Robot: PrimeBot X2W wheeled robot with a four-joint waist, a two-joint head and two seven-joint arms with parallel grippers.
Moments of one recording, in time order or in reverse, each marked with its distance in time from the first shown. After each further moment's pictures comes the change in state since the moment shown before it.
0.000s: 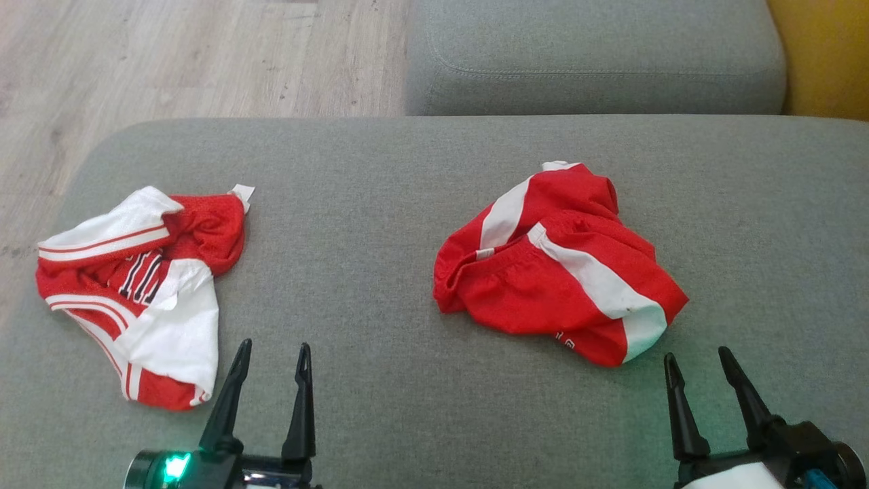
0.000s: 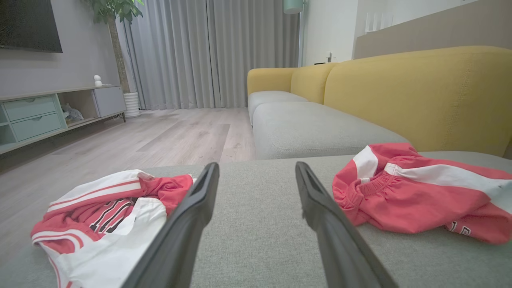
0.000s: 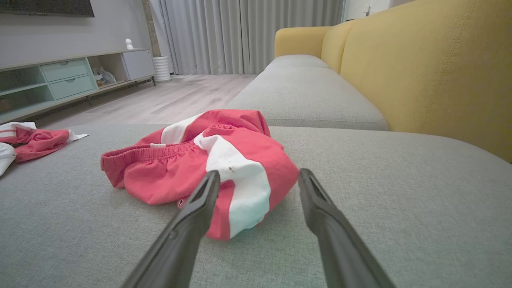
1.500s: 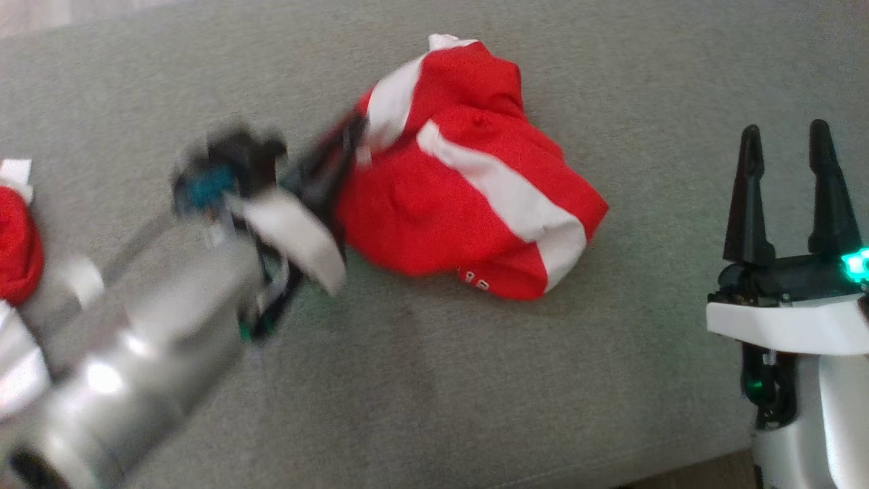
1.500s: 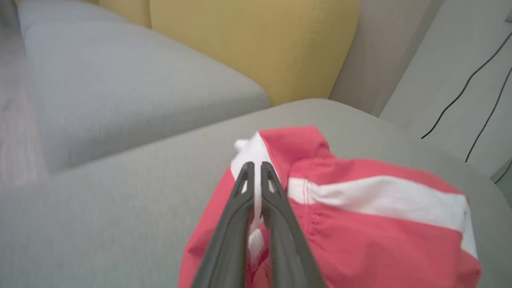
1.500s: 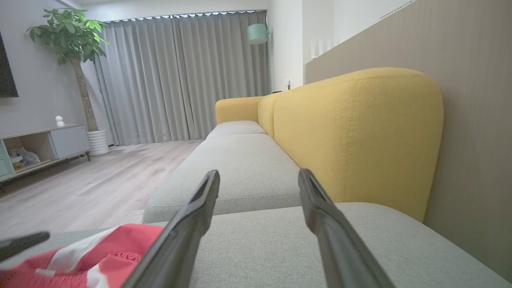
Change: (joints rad) left arm -1.161 0.326 -1.032 0.517 -0.952 -0.102 0.007; right arm -0.370 -0.006 -0.031 -0.203 0.132 0.000 -0.003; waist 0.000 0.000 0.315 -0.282
